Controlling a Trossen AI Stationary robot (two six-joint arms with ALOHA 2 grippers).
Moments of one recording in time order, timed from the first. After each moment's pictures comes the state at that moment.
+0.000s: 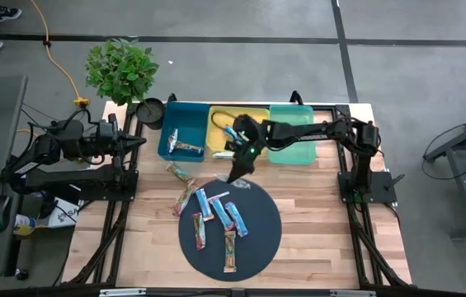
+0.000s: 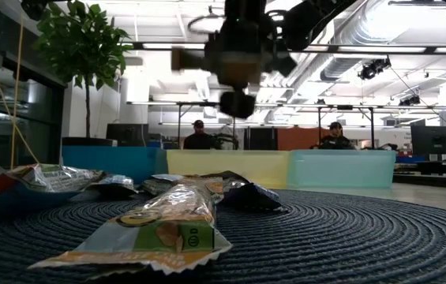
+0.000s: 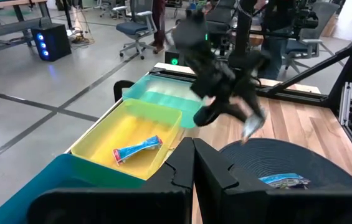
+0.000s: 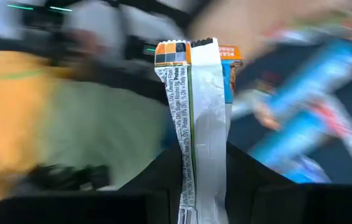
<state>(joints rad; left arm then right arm) 0.18 0.28 0.86 -0.79 -0.10 -0.06 -0.26 1.89 1.32 -0.03 -1.07 0.63</state>
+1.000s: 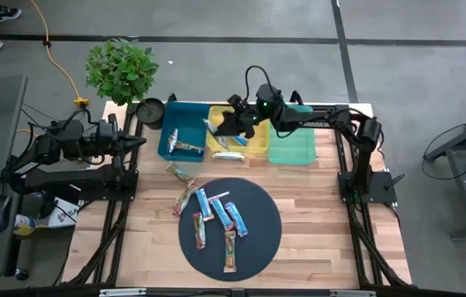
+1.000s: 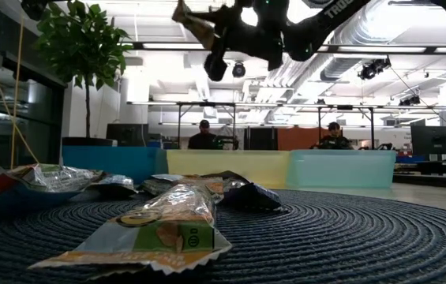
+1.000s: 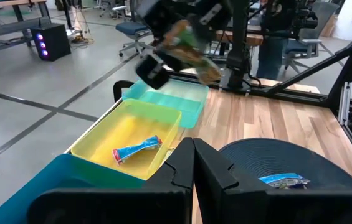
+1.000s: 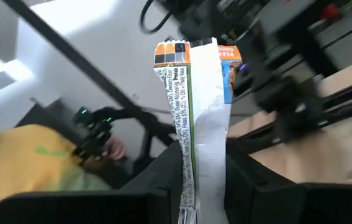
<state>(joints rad) 0.18 0.28 0.86 -0.79 -0.10 -0.06 -0.44 1.89 1.33 0.72 -0.95 0.88</state>
